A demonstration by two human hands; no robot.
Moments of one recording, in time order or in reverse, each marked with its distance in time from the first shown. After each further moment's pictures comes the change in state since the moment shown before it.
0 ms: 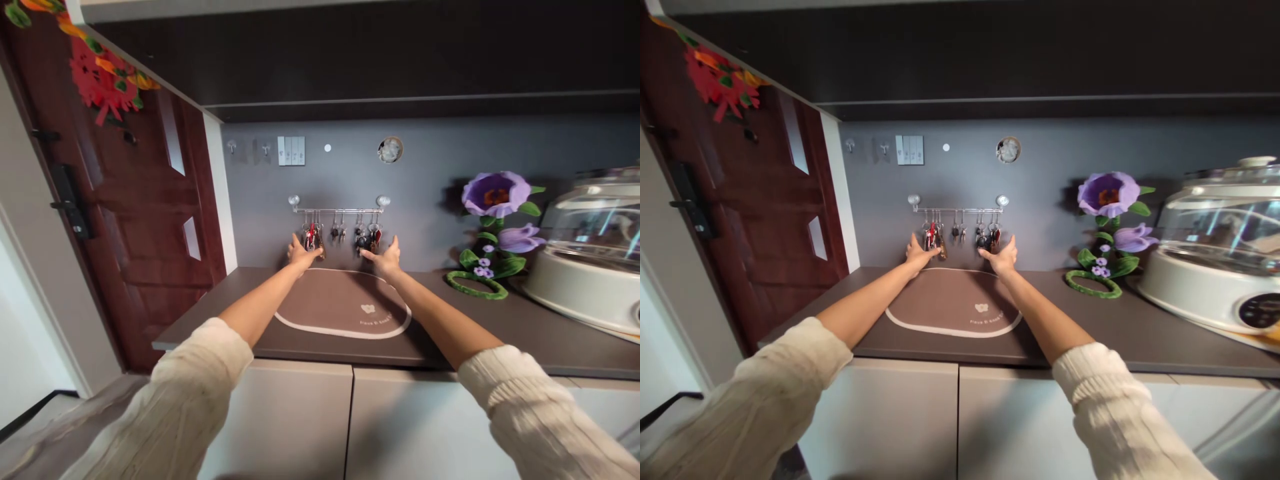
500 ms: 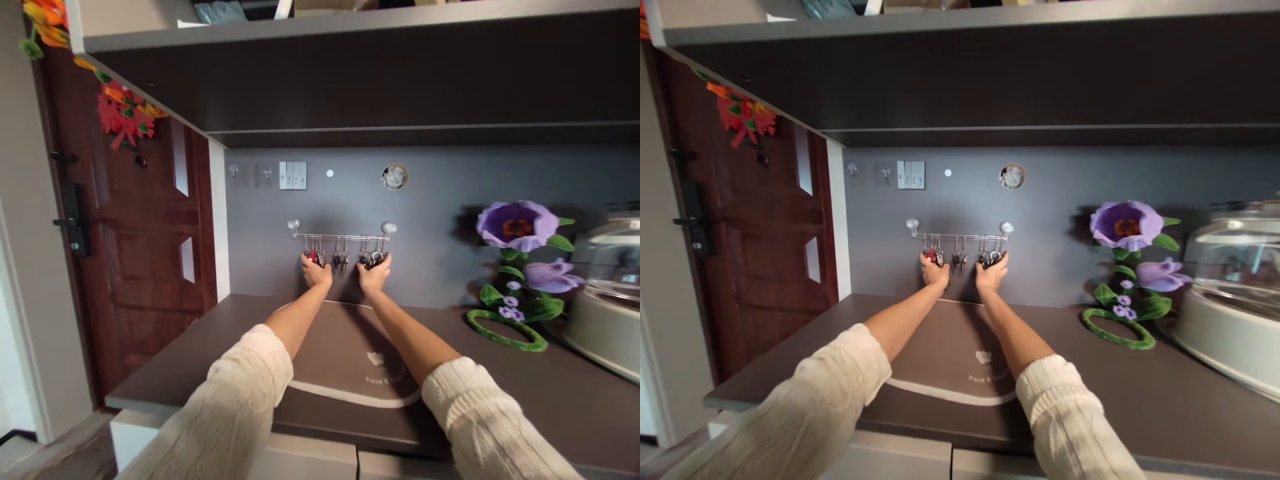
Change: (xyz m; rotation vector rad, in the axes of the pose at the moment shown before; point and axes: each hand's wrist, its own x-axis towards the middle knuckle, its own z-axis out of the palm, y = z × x) left_hand 0.035 0.029 0.075 0.049 0.284 -0.104; right_hand 0.032 -0.016 0.065 0.101 0.179 0.015
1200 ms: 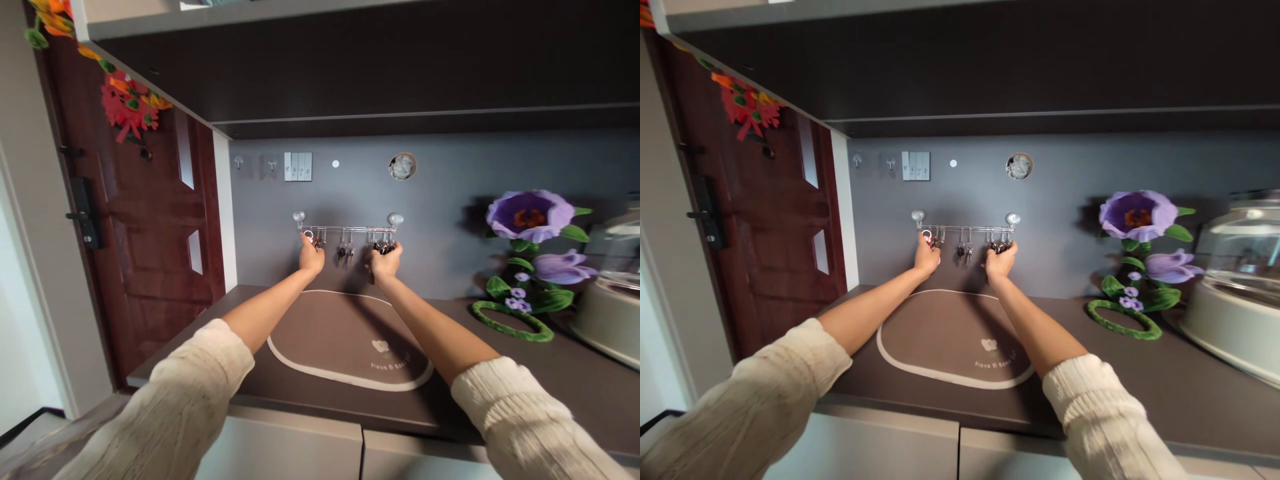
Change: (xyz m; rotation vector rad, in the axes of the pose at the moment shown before) left_hand 0.024 0.003 -0.053 -0.053 -0.191 0.247; right_hand -0.004 -0.034 -0.023 0.129 -0.093 0.093
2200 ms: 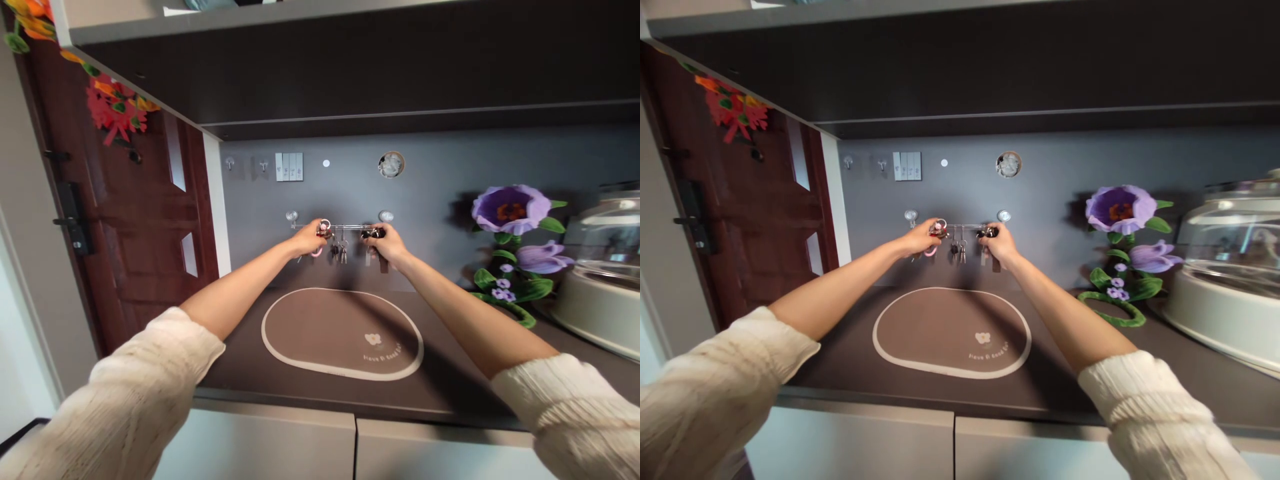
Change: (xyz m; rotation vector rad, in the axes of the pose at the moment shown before) left_hand 0.000 0.061 -0.056 0.133 -0.454 0.307; right_hand 0.007 -0.048 -0.044 0.077 -0.446 -0.132
